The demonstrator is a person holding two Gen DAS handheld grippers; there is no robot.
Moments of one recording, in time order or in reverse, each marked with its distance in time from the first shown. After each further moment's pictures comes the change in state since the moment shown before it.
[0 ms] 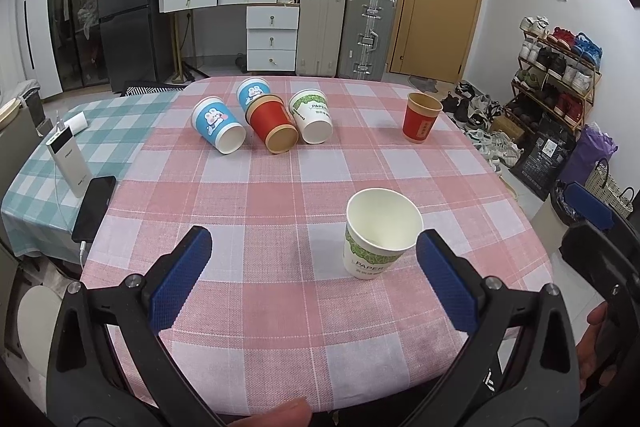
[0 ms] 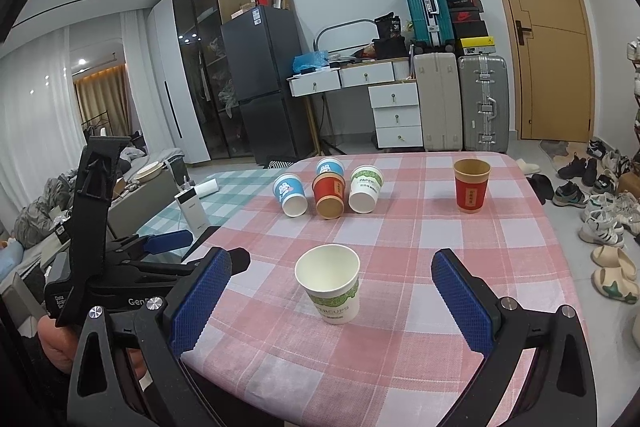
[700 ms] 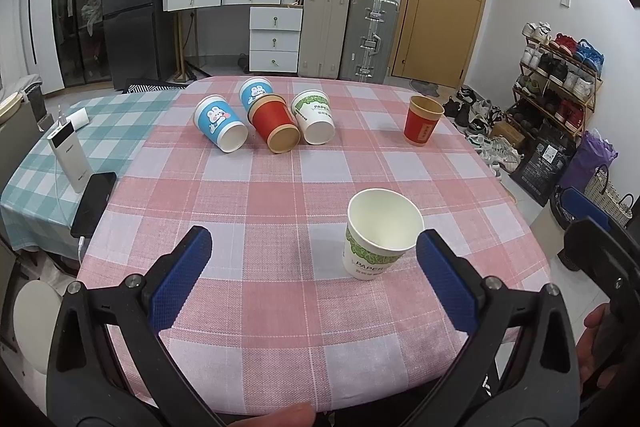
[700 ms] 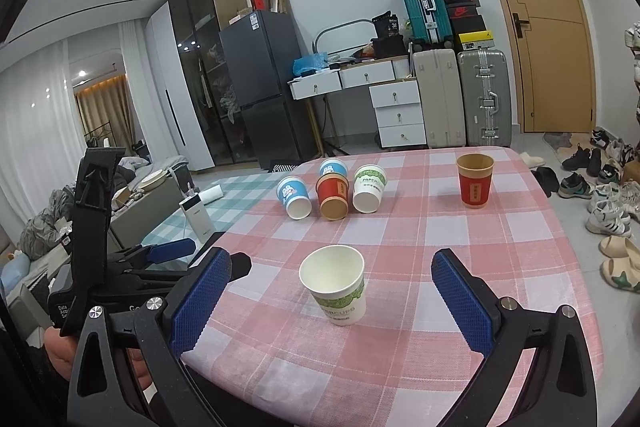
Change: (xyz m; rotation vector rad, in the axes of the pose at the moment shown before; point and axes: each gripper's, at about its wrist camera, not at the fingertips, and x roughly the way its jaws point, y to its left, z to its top) left arm 0.006 0.007 -0.001 -0.027 -0.002 -0.003; right arm 0.000 -0.003 -0.002 0.045 -0.004 0.019
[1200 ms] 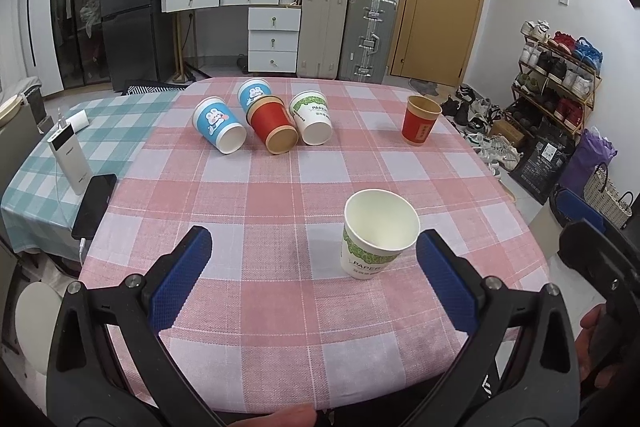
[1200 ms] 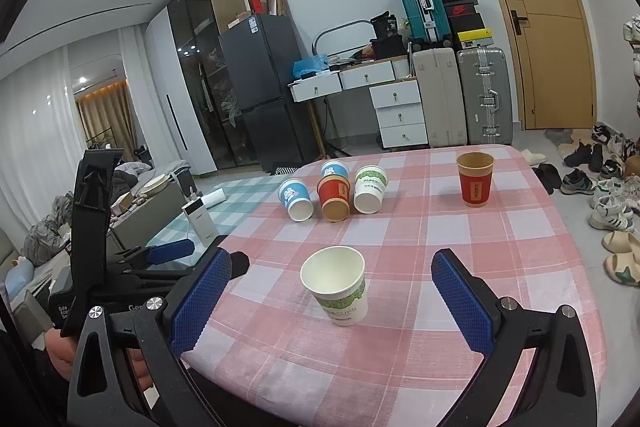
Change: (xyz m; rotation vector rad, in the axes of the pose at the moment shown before) left arm 0.000 0.000 0.002 0.011 -0.003 0.004; right arm -0.002 -0.003 0.001 0.018 -0.007 0.009
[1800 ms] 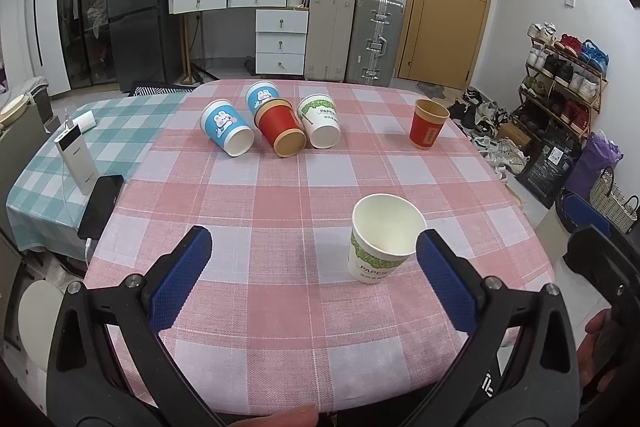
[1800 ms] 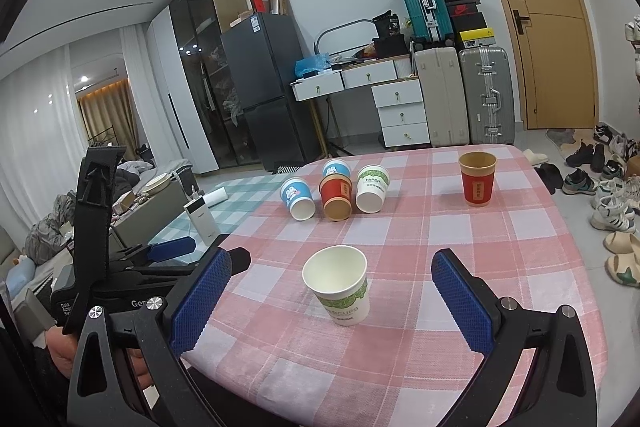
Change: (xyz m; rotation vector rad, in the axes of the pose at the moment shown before) left arm -0.004 0.004 0.001 -0.013 -0.011 0.017; right arm 0.001 0.001 0.000 -0.003 0.005 0.006
